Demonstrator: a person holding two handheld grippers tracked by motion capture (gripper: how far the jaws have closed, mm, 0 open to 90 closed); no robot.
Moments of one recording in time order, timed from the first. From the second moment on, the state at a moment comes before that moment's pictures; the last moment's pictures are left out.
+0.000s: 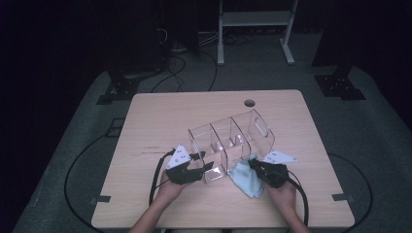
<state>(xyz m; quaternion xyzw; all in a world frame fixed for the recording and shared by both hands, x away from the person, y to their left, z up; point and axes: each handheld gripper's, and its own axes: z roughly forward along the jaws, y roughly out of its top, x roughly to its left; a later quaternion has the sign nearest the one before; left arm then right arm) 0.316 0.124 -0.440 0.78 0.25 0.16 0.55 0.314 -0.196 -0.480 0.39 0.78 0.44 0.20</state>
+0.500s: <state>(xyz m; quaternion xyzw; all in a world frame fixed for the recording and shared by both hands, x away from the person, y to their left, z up) 0.315 0.124 -0.440 0.78 0.25 0.16 0.55 0.315 -0.196 -0.480 0.39 0.78 0.45 0.20</state>
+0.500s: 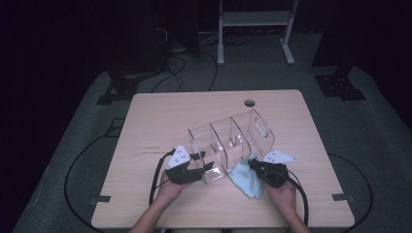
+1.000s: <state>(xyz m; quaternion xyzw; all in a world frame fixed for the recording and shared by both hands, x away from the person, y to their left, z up) 0.311 0.115 -0.441 0.78 0.24 0.15 0.55 0.279 -0.157 -0.426 0.30 0.76 0.53 0.21</state>
